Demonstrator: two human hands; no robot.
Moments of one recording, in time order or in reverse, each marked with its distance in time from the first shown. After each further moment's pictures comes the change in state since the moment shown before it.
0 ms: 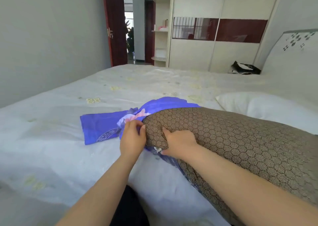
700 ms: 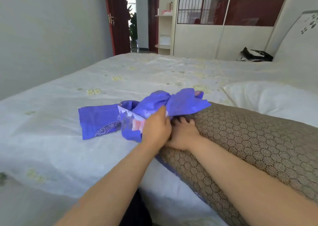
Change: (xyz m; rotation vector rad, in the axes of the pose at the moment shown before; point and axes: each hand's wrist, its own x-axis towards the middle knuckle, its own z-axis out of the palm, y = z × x) left_hand -0.002 0.066 0.030 0.142 -0.129 0.235; right_hand 0.051 0.024 0.038 0.101 0.093 -0.092
